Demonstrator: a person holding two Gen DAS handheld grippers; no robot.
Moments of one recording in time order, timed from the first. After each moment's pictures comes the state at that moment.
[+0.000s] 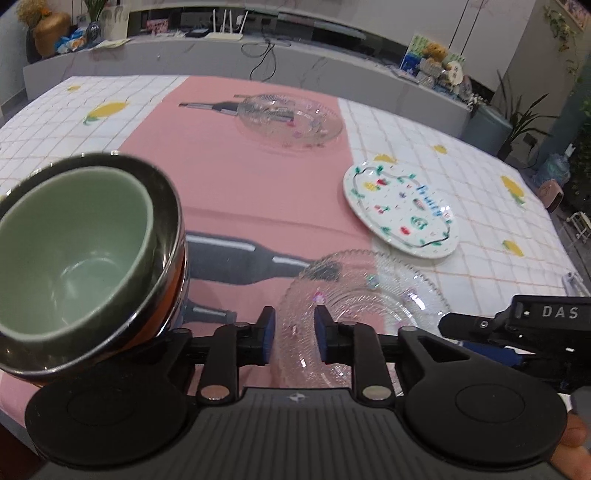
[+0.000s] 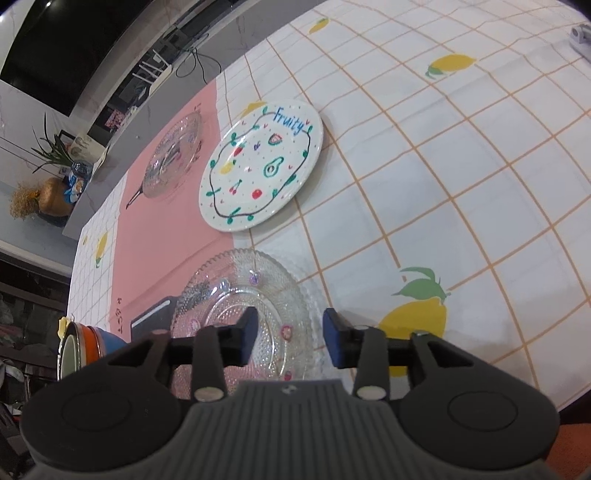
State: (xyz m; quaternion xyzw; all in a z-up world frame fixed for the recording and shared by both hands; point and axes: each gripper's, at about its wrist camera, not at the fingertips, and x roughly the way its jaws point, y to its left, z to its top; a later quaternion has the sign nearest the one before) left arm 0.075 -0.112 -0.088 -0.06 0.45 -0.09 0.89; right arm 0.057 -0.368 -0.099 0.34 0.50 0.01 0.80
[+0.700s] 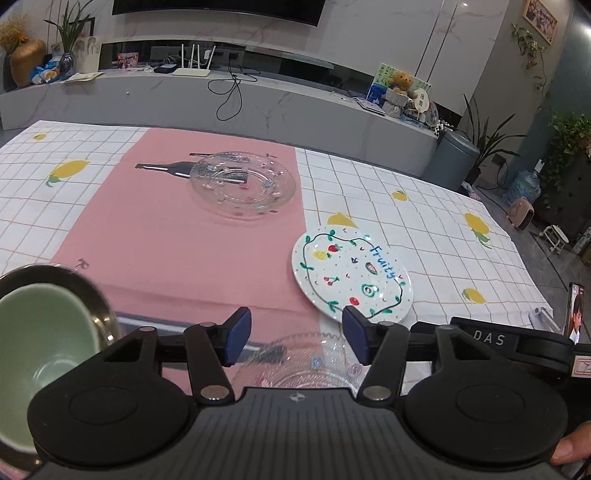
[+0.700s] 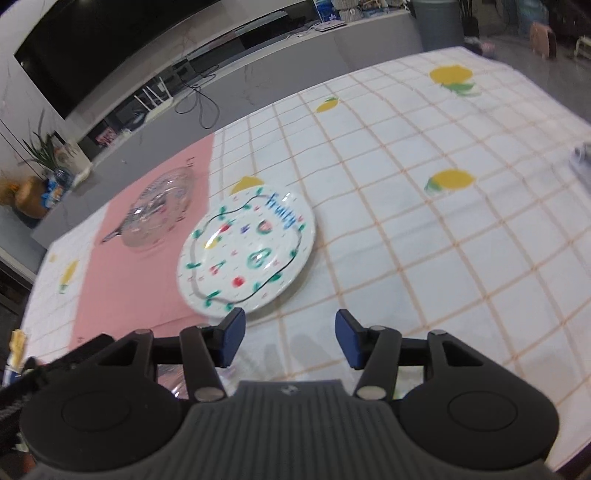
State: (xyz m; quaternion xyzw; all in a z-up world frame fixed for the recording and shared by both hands) left arm 0.113 -0.136 -0.053 -0.07 0.40 -0.14 0.90; right arm 0.096 -0.376 -0.078 0.23 0.45 -0.04 0.86
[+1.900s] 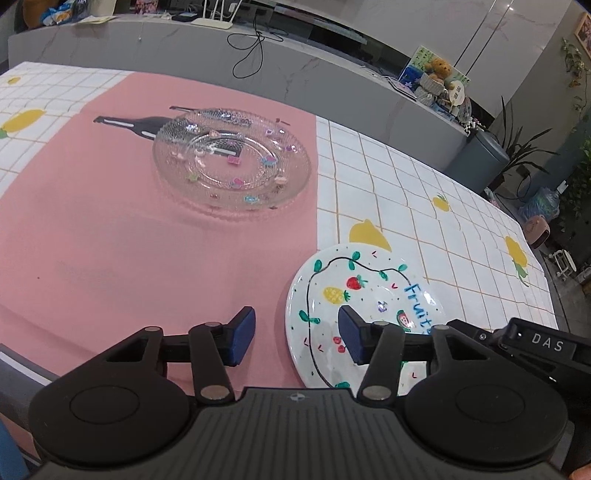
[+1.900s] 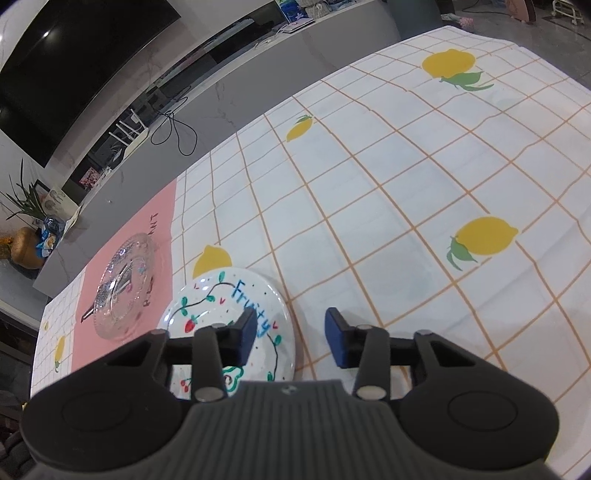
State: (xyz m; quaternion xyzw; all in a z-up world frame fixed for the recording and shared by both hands) left arm 0.213 -0.161 -0.112 -0.13 0.46 -0.11 0.87; right arm 0.183 -0.420 -0.113 0.31 0.42 -0.07 0.85
